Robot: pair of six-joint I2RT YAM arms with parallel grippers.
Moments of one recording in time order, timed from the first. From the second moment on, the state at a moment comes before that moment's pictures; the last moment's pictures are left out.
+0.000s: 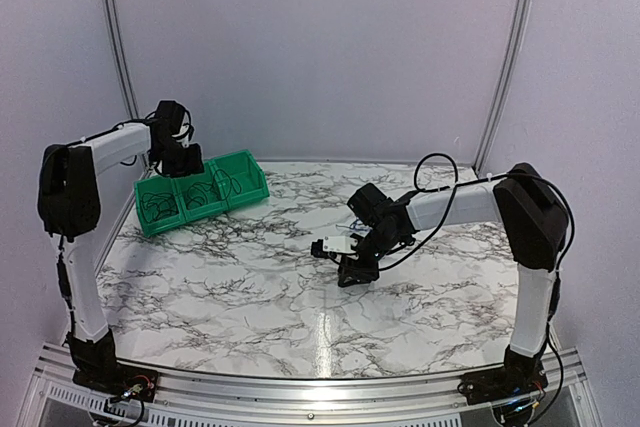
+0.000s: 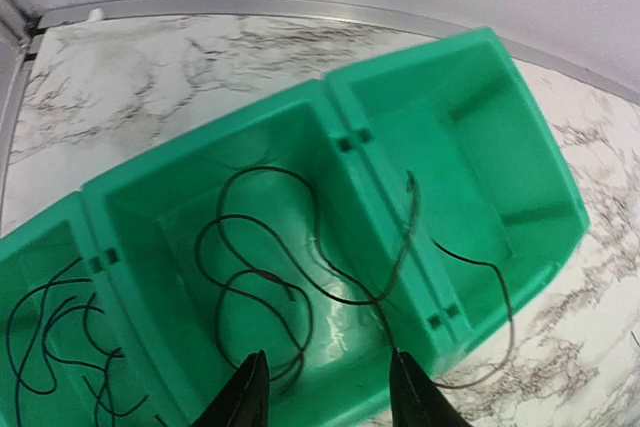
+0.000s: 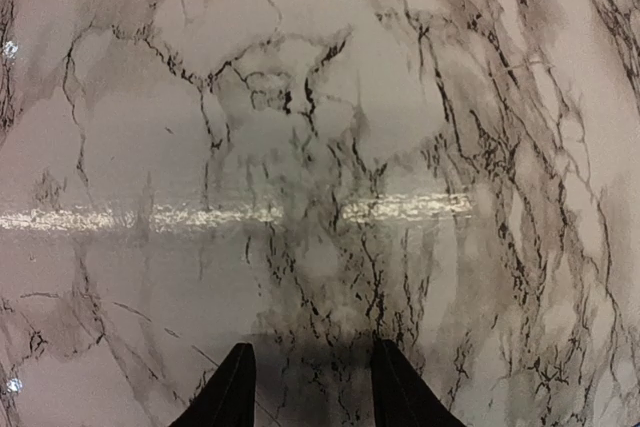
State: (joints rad) left arm -0.15 2.07 1.76 -0.64 0.04 -0.23; right arm 0.72 1.99 1.27 -0.50 -0.35 -0.73
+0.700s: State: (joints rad) left arm -0.38 2.18 1.84 -0.56 -0.20 -0.19; right arm 0.72 2.00 1.29 -0.50 -0.35 -0.73
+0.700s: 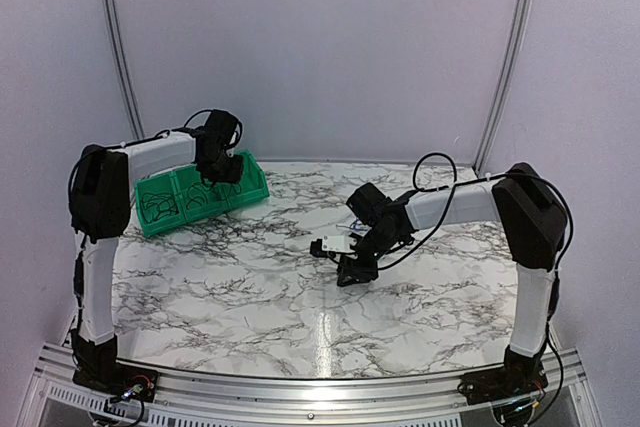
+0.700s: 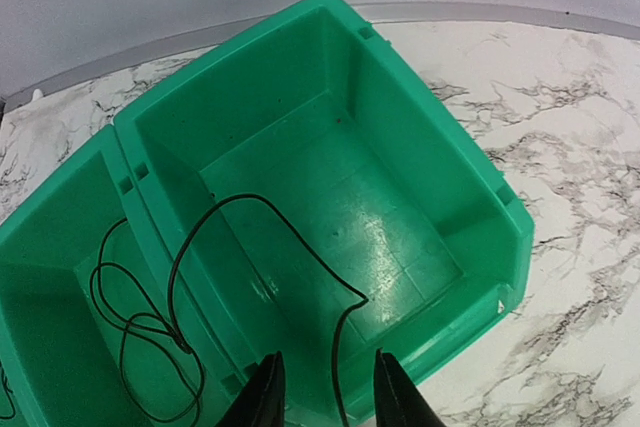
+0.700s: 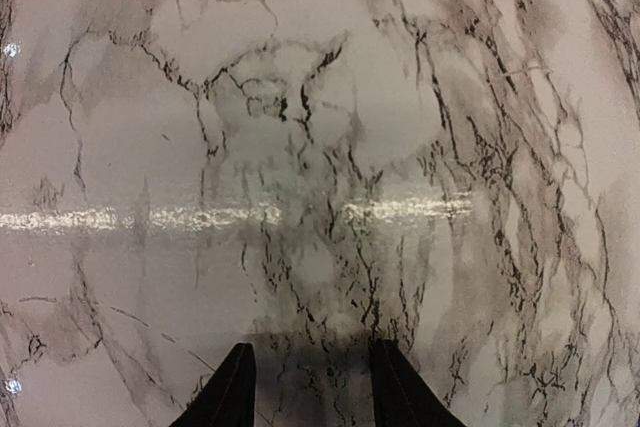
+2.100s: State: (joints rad) left arm -0.30 2.04 1.57 -0.43 -0.33 -0.27; right arm 0.72 2.02 1.30 -0.50 -0.36 -0.73
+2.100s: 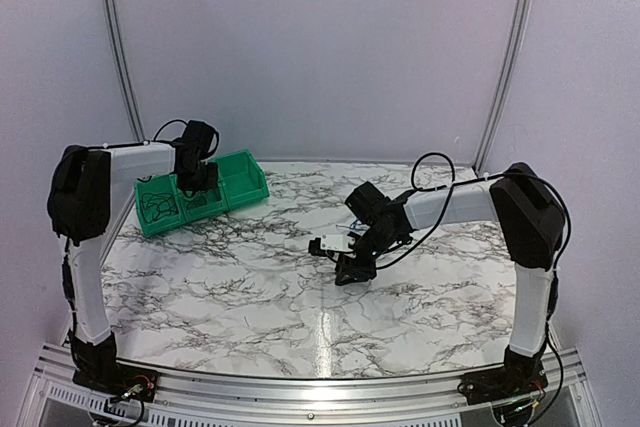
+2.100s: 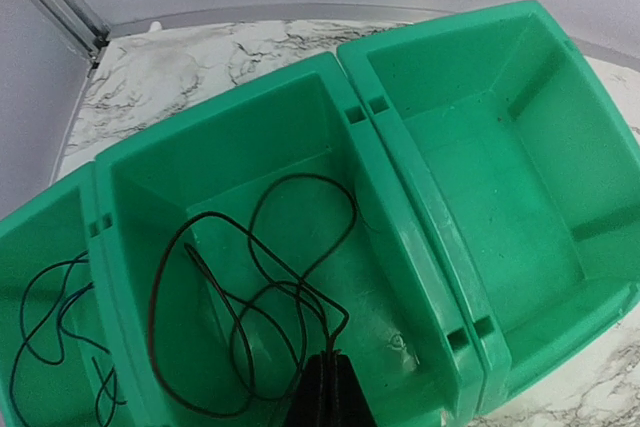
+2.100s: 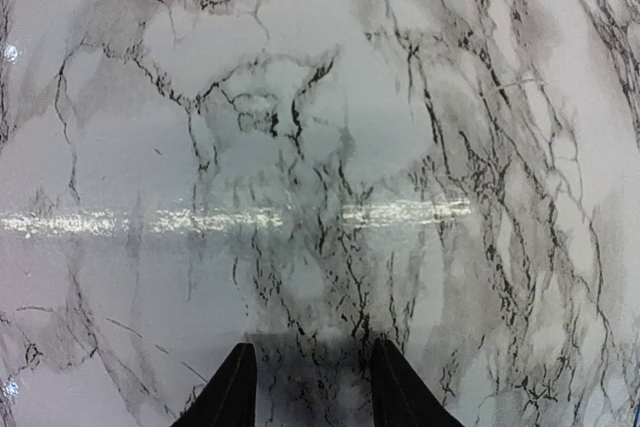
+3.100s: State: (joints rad) left arm -0.28 1.64 1.45 -0.45 -0.18 -0.15; right arm 0.56 1.85 1.30 -0.58 -0.29 -0.71
